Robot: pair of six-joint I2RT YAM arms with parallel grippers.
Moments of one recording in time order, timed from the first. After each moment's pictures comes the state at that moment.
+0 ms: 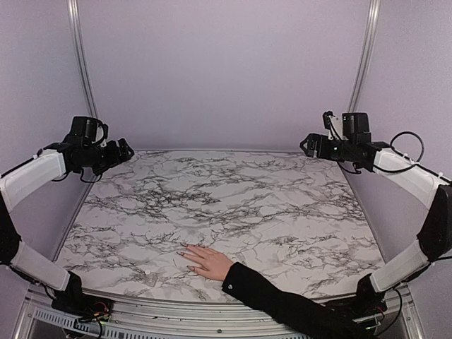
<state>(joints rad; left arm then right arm) -0.15 1.38 1.13 -0.39 0.10 -0.47 0.19 1.43 1.19 -0.27 -0.15 0.22</state>
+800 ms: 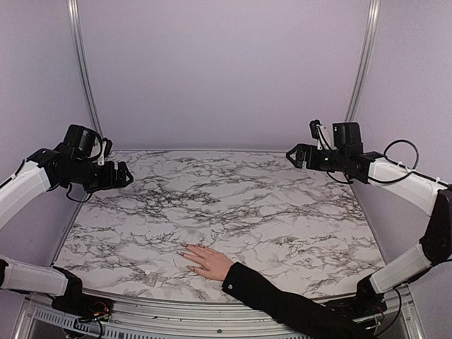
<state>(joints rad) -0.29 1.15 1.06 -0.74 0.06 -0.35 0.30 1.39 1.08 -0.19 -0.23 0.27</state>
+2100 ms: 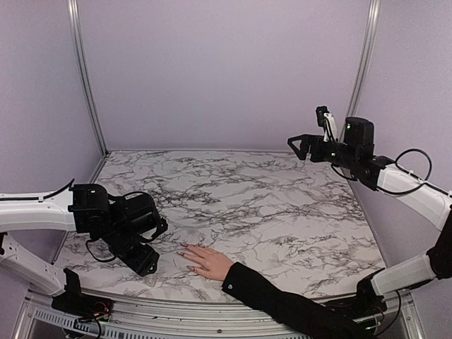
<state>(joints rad) -1.13 1.26 0.98 -1.10 -0.06 -0.54 0.31 1.28 1.02 0.00 -0.28 0.20</state>
